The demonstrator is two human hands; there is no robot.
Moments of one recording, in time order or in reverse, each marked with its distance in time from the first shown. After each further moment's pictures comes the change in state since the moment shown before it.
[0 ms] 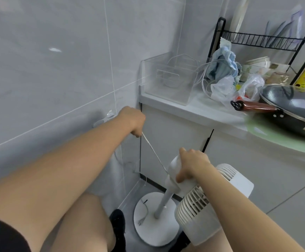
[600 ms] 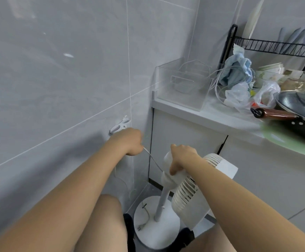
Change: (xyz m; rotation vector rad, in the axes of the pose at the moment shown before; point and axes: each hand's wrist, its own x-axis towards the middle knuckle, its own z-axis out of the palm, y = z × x) left_hand -0.055 -0.034 0.065 -0.537 0.011 -0.121; right_hand 0.042 -0.072 -0.029 0.018 -0.049 -0.065
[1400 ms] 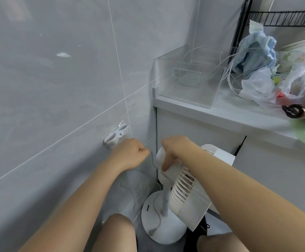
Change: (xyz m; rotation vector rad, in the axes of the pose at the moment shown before) left_hand 0.028 -0.005 0.027 -0.371 0.111 -0.020; right_hand 0.074 -0.022 -0.035 -0.059 -0.101 -0.191
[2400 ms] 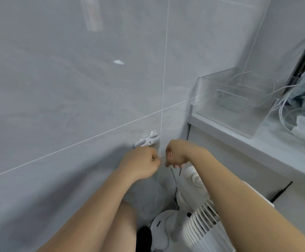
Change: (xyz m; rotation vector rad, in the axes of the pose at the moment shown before) left_hand -0.024 -0.011 -0.010 0.053 0.169 -0.161; right_hand 0.033 -0.031 -0.041 0.129 0.036 -0.316
